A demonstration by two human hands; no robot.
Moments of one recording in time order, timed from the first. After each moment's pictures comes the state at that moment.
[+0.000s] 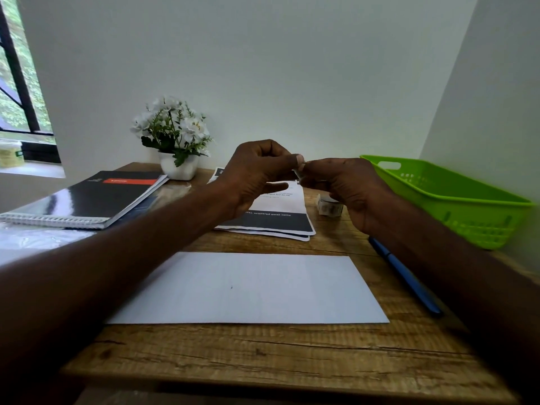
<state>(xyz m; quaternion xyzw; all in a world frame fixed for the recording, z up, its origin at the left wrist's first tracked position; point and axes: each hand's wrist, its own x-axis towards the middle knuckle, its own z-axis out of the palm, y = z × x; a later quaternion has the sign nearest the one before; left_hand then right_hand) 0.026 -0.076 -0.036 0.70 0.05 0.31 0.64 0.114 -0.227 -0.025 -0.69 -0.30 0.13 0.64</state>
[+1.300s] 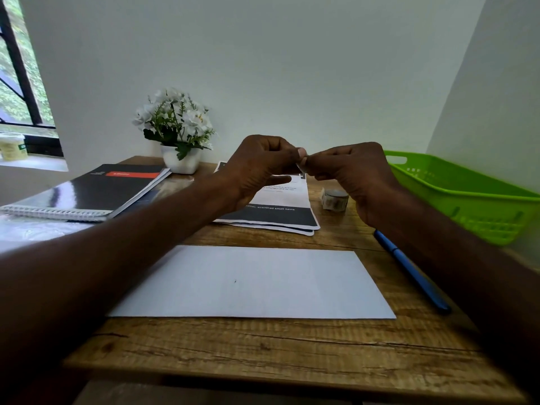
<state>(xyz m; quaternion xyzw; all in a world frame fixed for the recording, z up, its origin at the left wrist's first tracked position) 0.027 -0.070 -0.038 0.74 0.03 0.28 0.61 0.113 -0.227 -0.021 -0.71 -0.35 0.03 0.62</state>
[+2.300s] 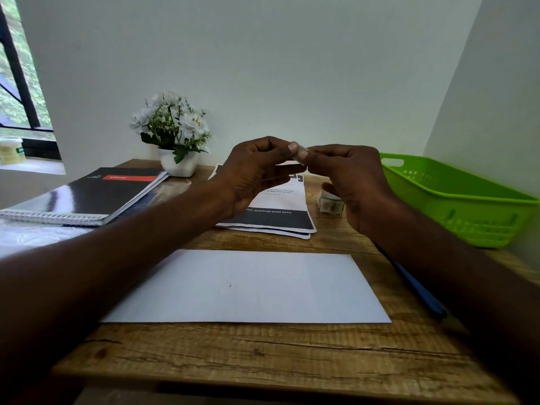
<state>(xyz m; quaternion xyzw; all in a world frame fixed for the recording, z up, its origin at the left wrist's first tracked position) 0.028 -0.071 -0.040 0.67 0.03 0.29 0.69 0.108 -0.222 -0.023 -0.65 -0.33 0.04 0.68</state>
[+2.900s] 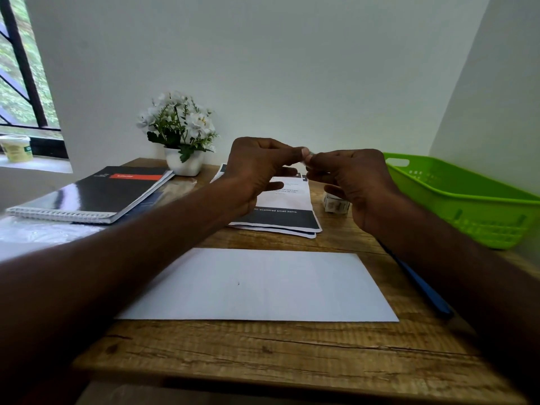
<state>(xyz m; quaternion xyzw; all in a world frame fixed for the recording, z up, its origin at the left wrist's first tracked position) 0.020 -0.086 -0.031 0.68 0.14 0.35 0.63 0.110 -0.221 -0.025 -0.67 -0.29 0.08 0.68</state>
